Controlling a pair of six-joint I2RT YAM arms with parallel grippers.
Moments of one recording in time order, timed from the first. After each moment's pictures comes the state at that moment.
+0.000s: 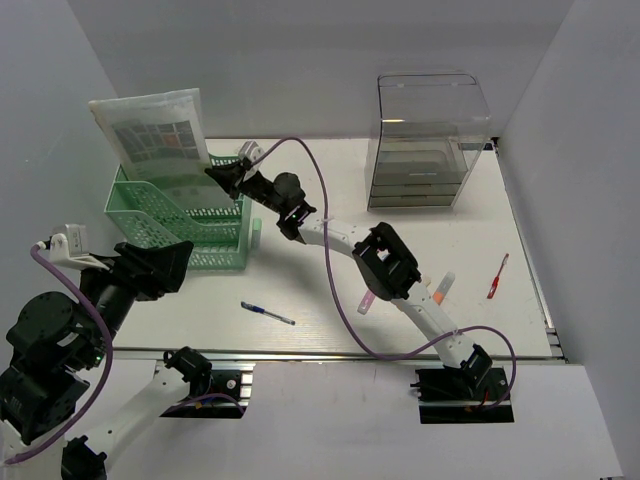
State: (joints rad) left arm -0.59 0.47 1.37 -0.92 -0.33 -0.58; right arm 0.90 2.57 2.12 0.90 -0.30 0.08
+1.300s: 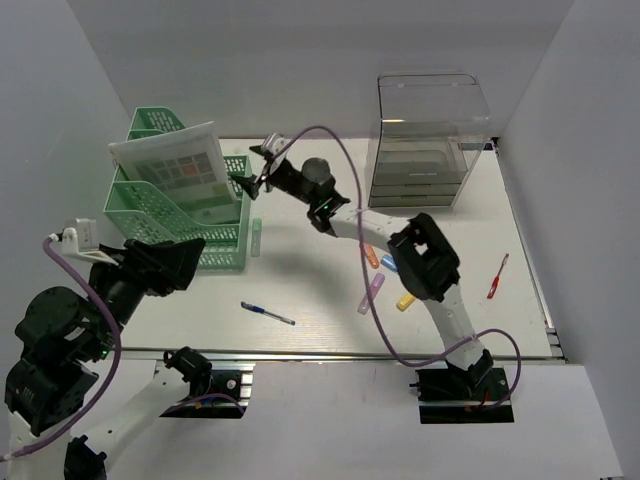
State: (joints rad) left arm -0.59 0.47 1.33 -0.84 -0.25 -0.60; right arm 0.83 2.27 1.73 0.85 -0.30 -0.12
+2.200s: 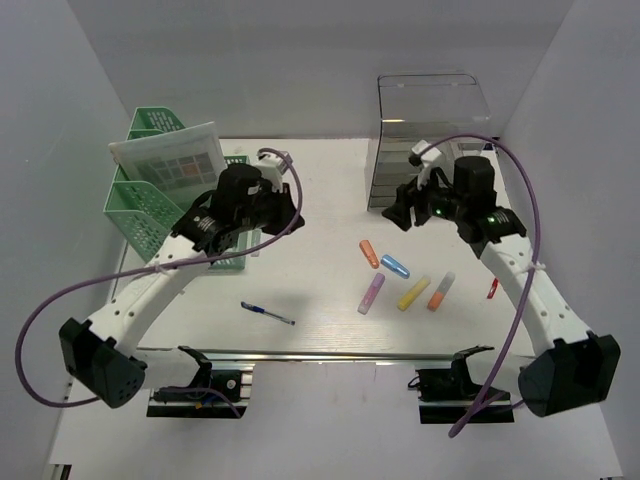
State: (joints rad) left arm -0.58 1.25 1.25 -0.53 0.21 -0.36; right arm 0.29 1.21 1.14 -0.39 -0.57 -0.19
